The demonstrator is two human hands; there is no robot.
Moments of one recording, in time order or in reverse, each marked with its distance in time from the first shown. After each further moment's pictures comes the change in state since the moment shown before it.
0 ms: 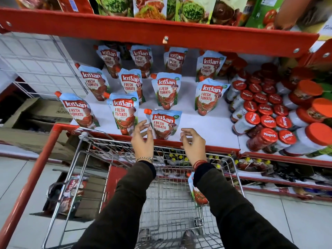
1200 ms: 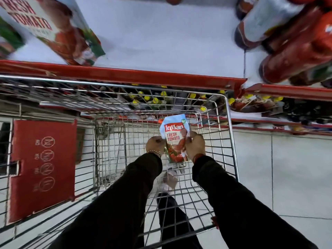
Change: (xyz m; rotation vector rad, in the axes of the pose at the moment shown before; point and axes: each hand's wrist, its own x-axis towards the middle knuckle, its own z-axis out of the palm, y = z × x) left_hand -0.174 -0.272 0.163 0.445 -0.474 -0.941; right_hand -0.038 0.325 -0.018 -0.283 -0.183 0.695
